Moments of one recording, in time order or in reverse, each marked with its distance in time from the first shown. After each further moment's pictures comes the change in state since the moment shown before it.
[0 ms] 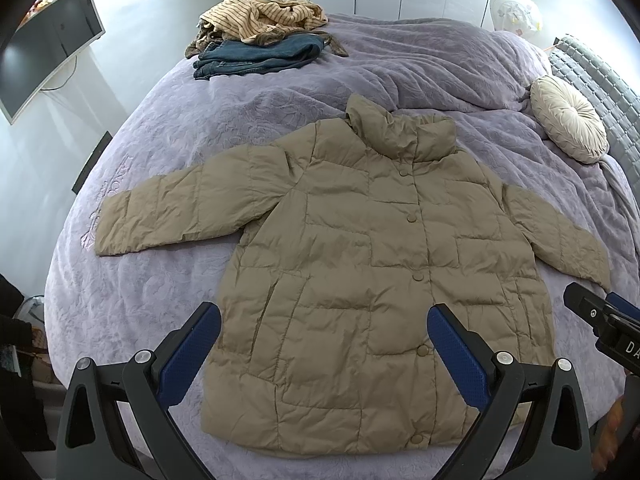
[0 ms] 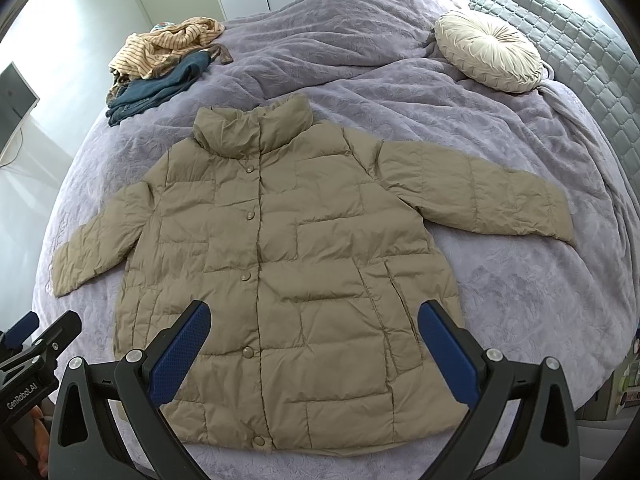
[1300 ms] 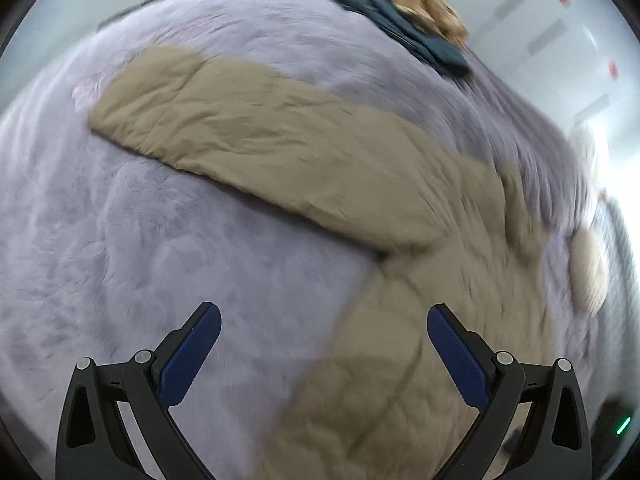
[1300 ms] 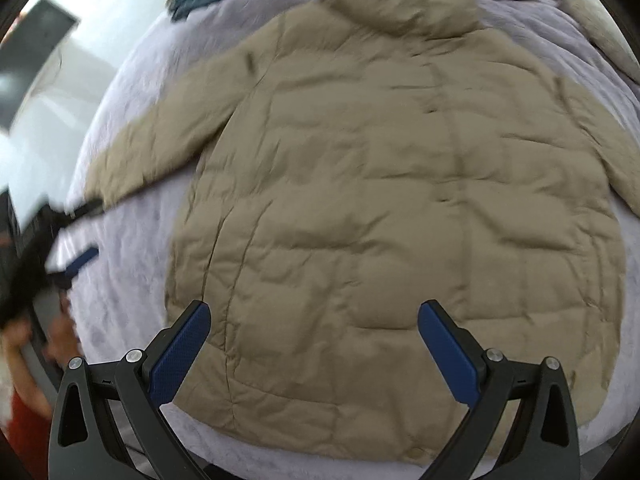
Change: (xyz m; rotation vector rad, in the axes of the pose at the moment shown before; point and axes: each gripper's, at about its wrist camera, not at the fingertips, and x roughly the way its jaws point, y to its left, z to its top) left arm 0.163 0.259 -0.021 -0.588 0.059 -0.260; right arm 0.130 0.170 -0.059 -0.158 0.293 0.202
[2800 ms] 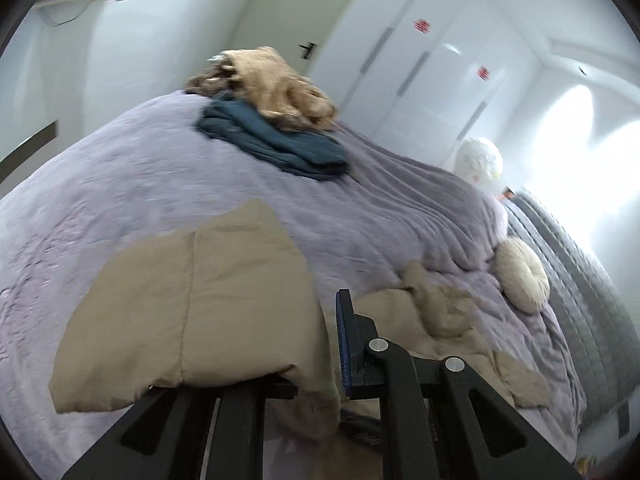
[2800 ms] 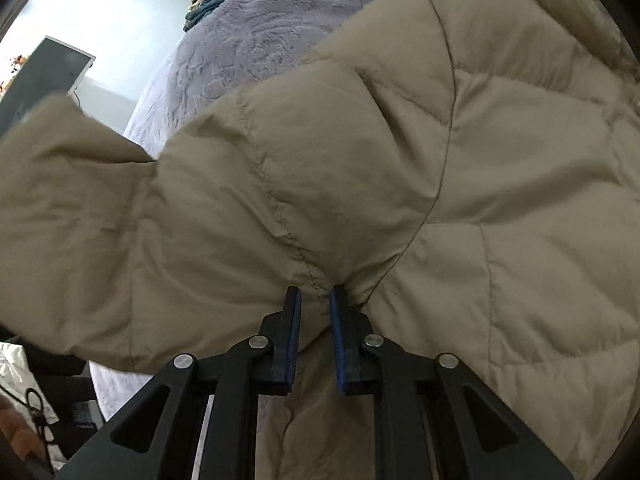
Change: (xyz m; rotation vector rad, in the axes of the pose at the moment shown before) left arm -0.040 -0.083 0.113 0.425 -0.305 -0.320; right arm 0.165 0.076 0.152 0.093 -0.084 0.264
